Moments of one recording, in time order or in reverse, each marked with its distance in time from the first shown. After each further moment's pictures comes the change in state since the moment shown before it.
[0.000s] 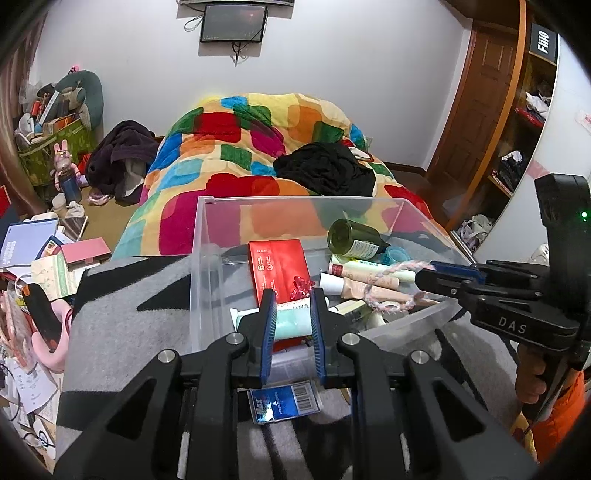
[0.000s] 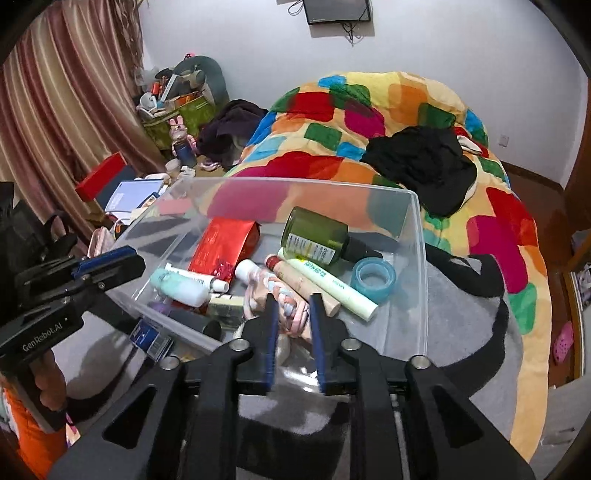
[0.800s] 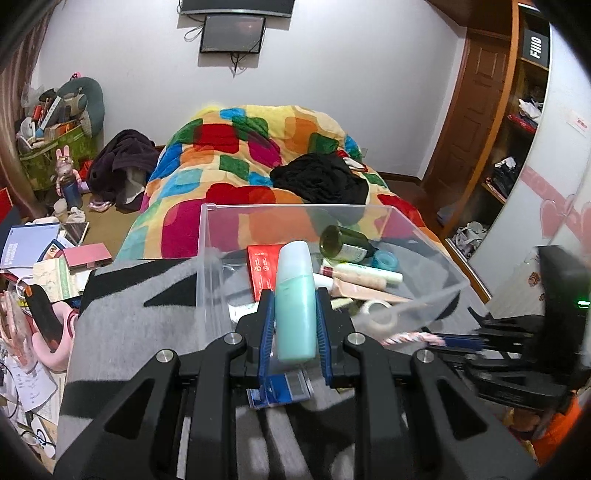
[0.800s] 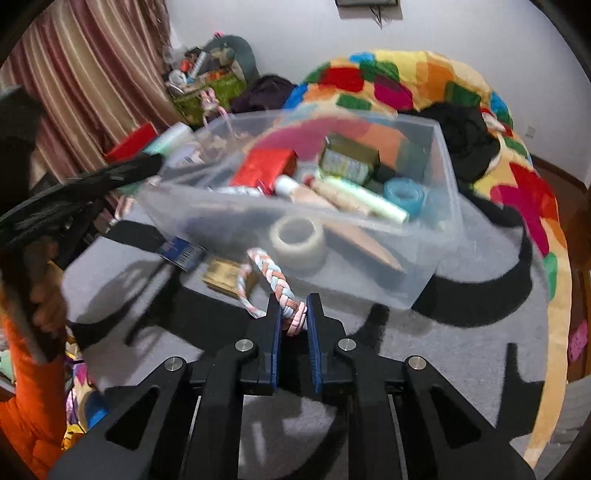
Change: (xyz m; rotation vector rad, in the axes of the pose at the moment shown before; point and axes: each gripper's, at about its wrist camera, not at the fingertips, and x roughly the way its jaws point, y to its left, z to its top) left arm -0.019 -0.003 -0.003 -0.004 -0.036 -0.012; right arm -0.021 0.004 -0.063 -0.054 0.057 0.128
